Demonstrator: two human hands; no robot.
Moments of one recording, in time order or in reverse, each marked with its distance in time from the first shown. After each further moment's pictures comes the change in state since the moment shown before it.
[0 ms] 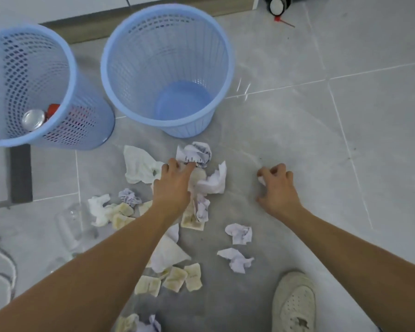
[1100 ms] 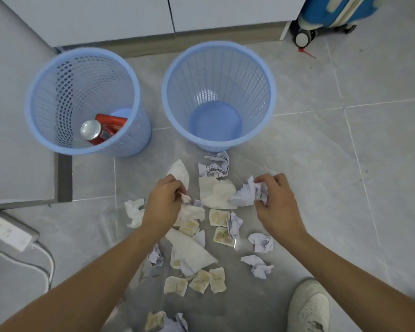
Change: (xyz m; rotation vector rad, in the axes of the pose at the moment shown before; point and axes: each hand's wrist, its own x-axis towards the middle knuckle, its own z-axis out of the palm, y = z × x) left_hand -0.041 -0.104 -0.044 -0.528 0.299 0.051; right_hand -0.062 -0.123 -0.039 0.334 0.263 -0.188
